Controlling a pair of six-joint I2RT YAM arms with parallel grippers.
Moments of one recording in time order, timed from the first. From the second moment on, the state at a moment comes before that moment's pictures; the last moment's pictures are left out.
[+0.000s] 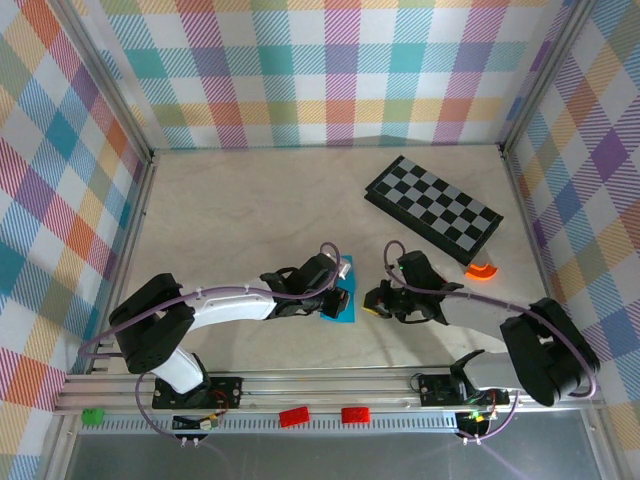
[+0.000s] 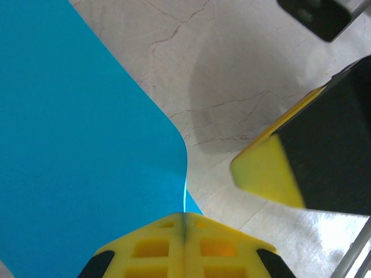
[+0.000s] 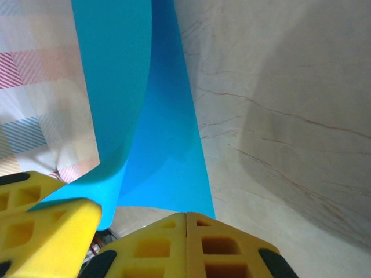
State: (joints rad) left arm -0.97 1.57 0.83 -0.12 0.09 -0.53; right arm 0.54 1.32 0.41 -0.01 -0.57 0.94
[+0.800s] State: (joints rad) left arm -0.97 1.57 0.83 -0.11 0.10 -0.59; right arm 0.67 1.45 0.49 -0.04 -0.38 0.98
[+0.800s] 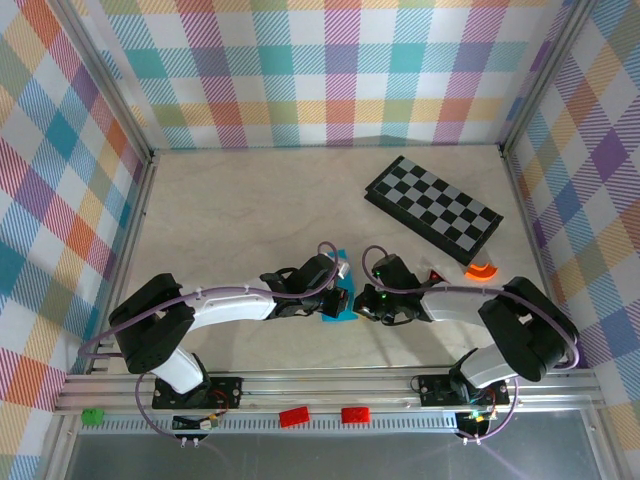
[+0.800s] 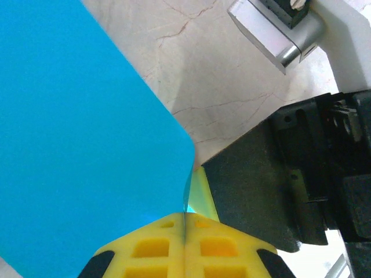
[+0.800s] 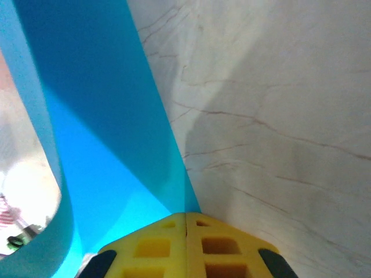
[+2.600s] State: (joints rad) left arm -0.87 1.63 0.74 -0.01 0.21 -0.60; right arm 0.66 1.46 0.46 0.04 -0.42 1.00
